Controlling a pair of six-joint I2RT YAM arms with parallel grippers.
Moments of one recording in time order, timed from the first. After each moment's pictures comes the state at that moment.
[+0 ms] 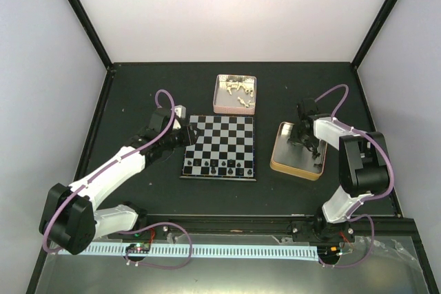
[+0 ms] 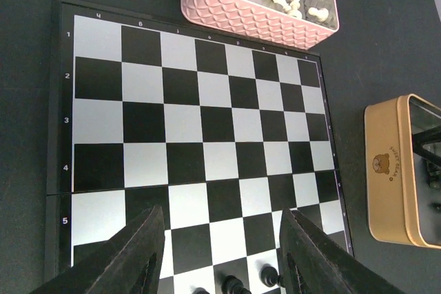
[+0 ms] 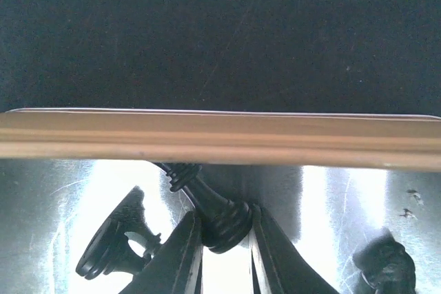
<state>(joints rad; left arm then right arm) -0.44 1.17 0.72 -0.25 0.17 -0.60 0.15 1.67 0.92 -0.52 0.11 0.40</state>
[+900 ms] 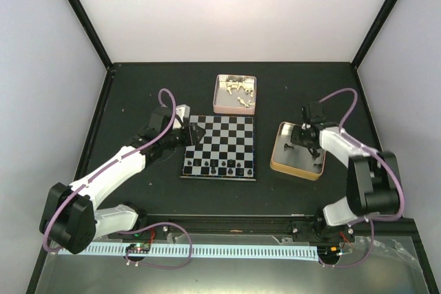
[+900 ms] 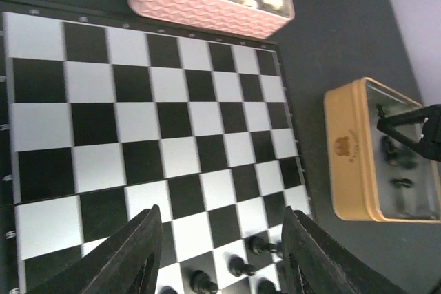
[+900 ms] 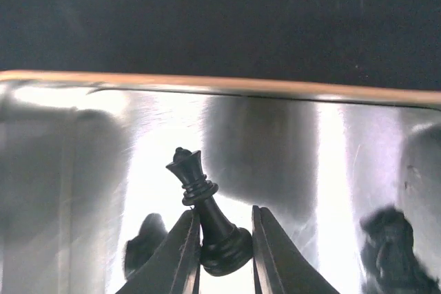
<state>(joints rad) -0.44 1.18 0.72 -0.22 0.25 -0.58 0.15 1.56 0.84 -0.45 0.06 0.38</state>
